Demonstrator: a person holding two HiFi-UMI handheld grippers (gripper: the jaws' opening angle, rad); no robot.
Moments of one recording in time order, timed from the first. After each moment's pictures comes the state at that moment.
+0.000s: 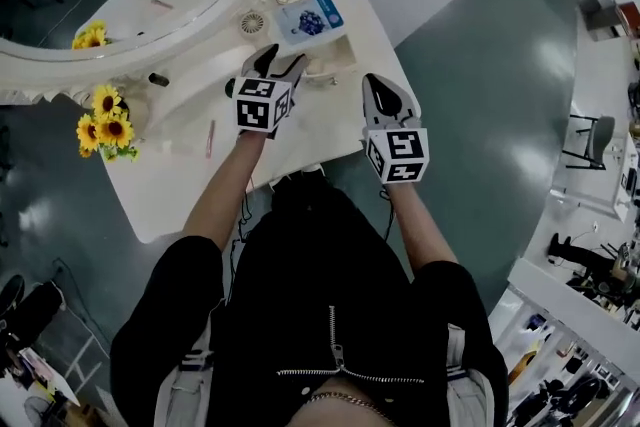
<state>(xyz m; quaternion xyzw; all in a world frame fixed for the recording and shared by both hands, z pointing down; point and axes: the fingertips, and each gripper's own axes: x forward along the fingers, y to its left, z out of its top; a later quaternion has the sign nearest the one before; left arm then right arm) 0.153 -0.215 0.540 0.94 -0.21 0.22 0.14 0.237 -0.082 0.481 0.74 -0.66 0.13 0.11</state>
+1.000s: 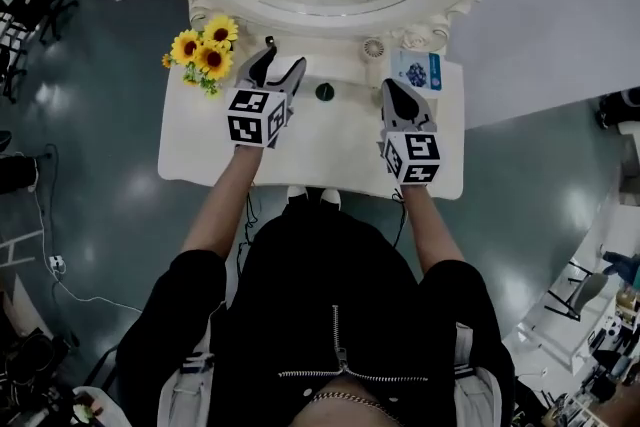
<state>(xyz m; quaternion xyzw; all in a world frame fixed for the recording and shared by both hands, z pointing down) -0.086 -0.269 0.440 0.88 -0.44 0.11 0.11 0.094 -0.201 0.443 0.58 -0.81 0.07 0.10</state>
